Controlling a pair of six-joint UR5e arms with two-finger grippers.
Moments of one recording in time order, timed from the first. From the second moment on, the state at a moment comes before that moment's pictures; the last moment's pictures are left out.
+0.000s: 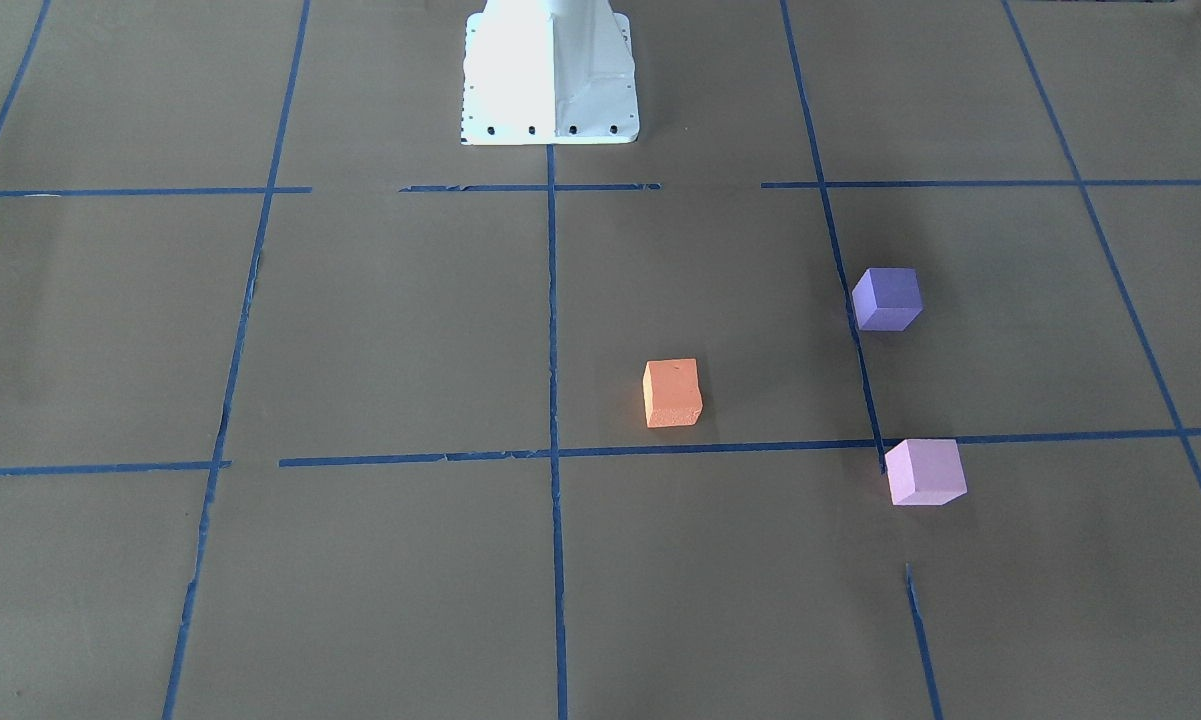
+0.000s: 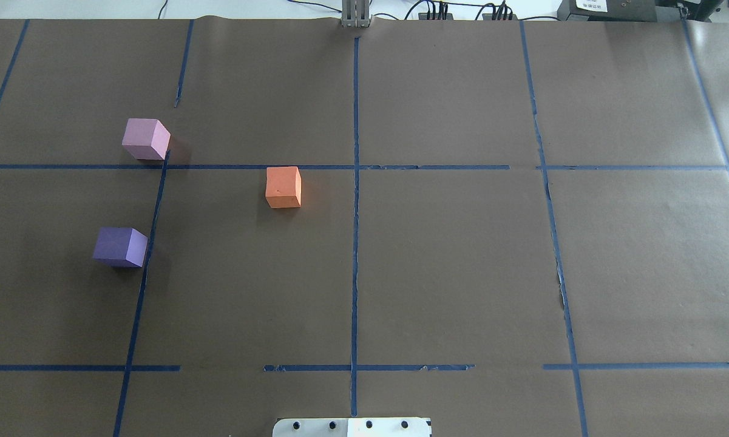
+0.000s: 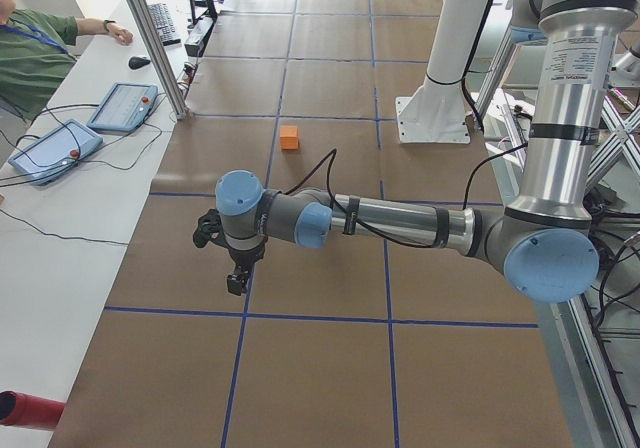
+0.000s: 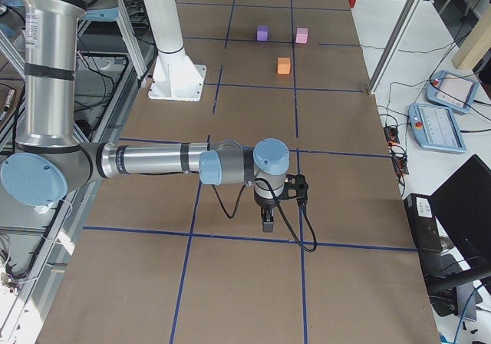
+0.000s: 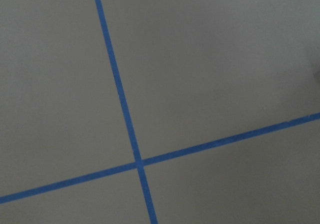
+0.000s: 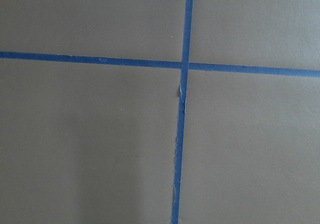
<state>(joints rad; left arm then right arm) -1.50 -1.66 -1.60 -1.67 -2.33 0.09 1.53 -1.68 1.76 -1.56 2.34 0.04</state>
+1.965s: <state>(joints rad) -0.77 -2.28 -1.41 -1.85 -2.02 -1.07 1.53 -1.68 1.76 -1.56 2.34 0.04</state>
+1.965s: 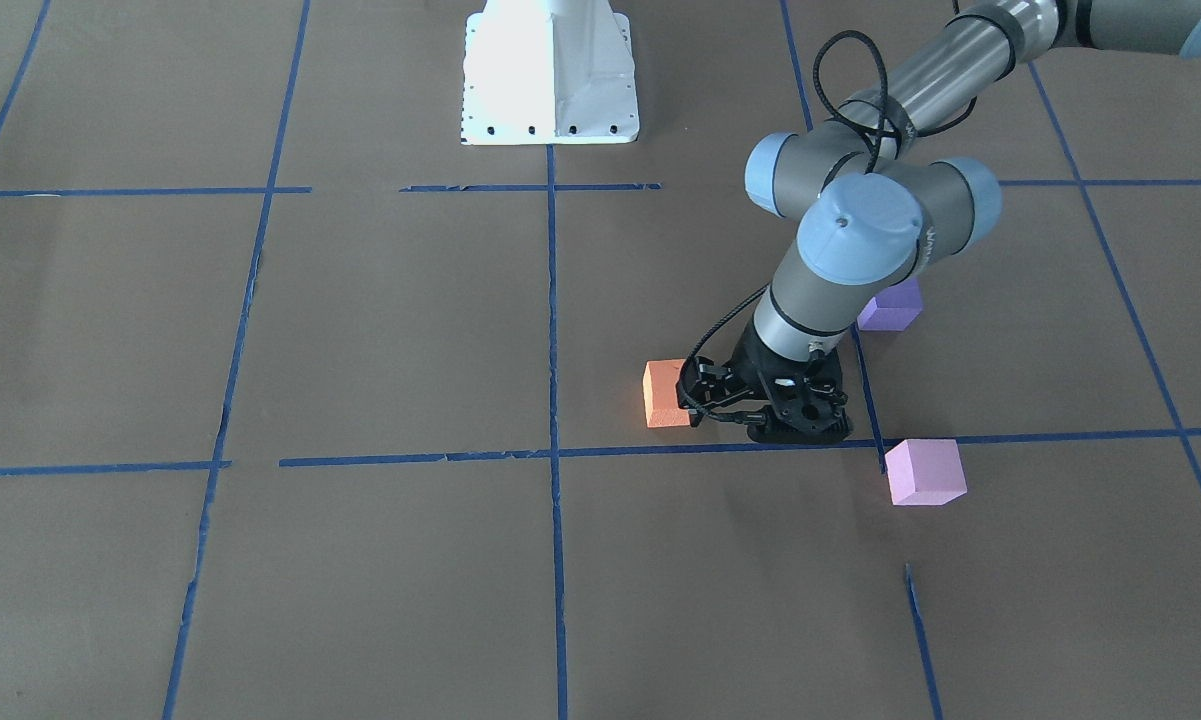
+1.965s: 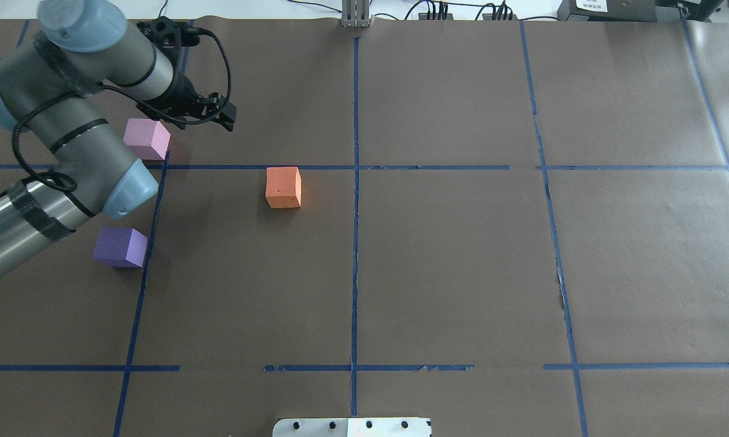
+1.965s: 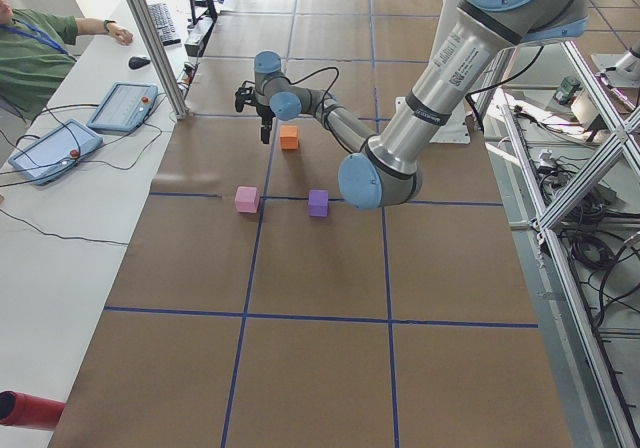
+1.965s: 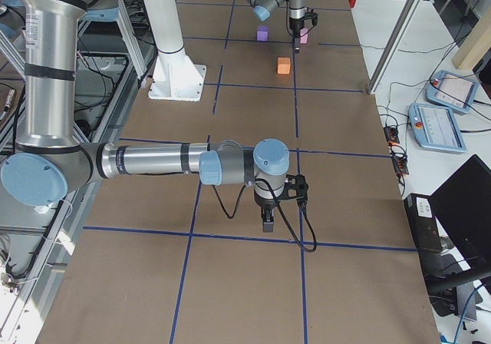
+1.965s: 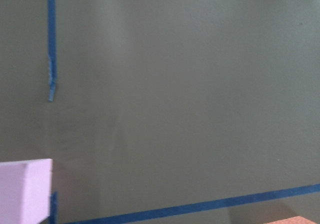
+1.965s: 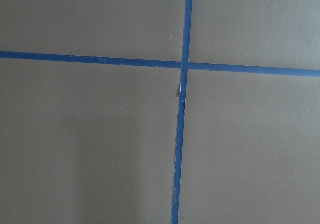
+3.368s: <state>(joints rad) -0.80 -2.07 -1.58 -1.78 -2.11 -0.95 1.53 -1.68 1.76 -1.56 2.34 0.04</state>
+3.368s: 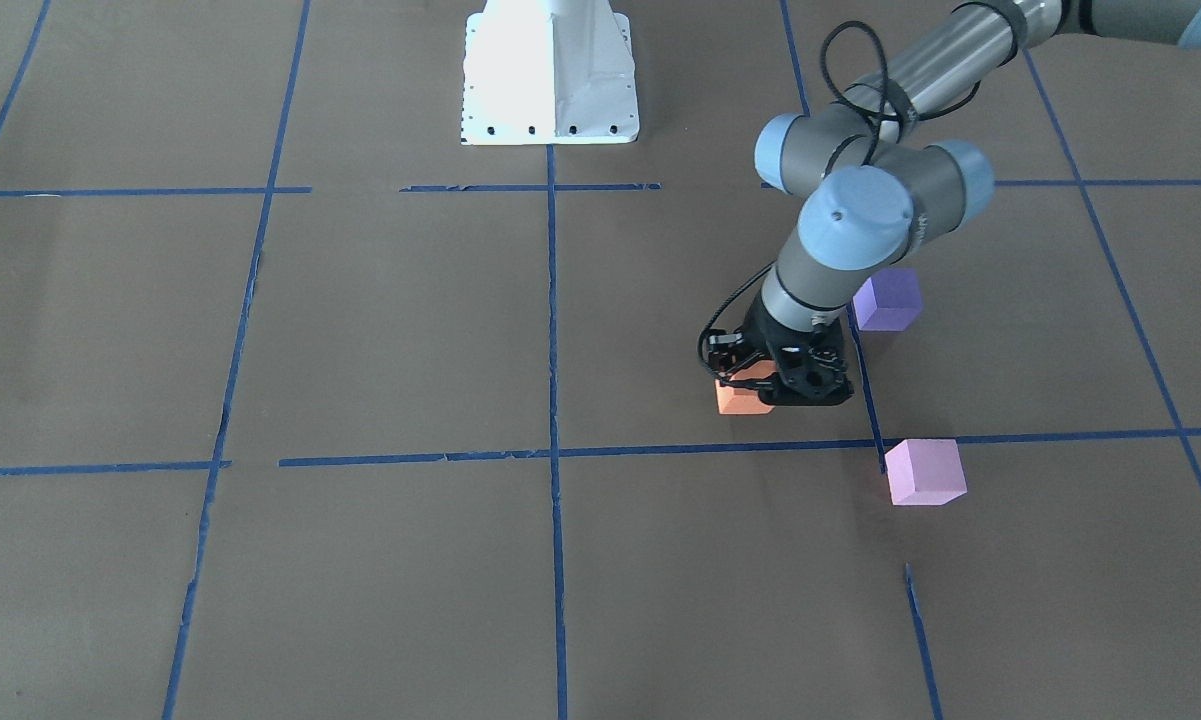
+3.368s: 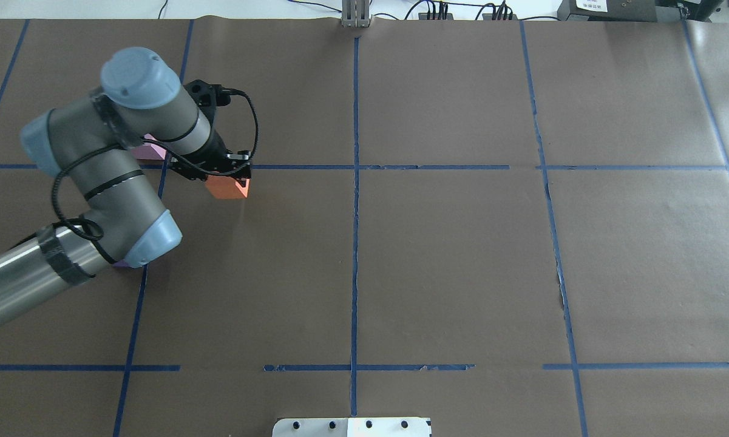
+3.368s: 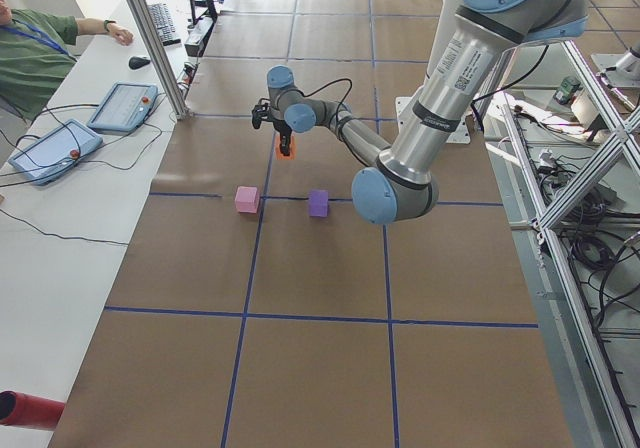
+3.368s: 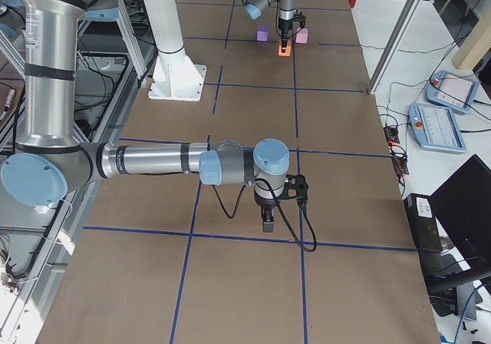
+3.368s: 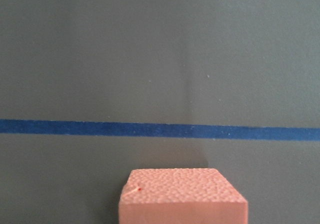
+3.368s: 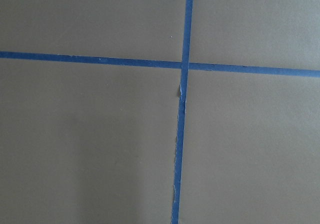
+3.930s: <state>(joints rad) -0.88 -1.85 -1.63 -1.79 -2.13 -0.71 1.53 -1.68 1.76 -1.56 2.34 0.04</state>
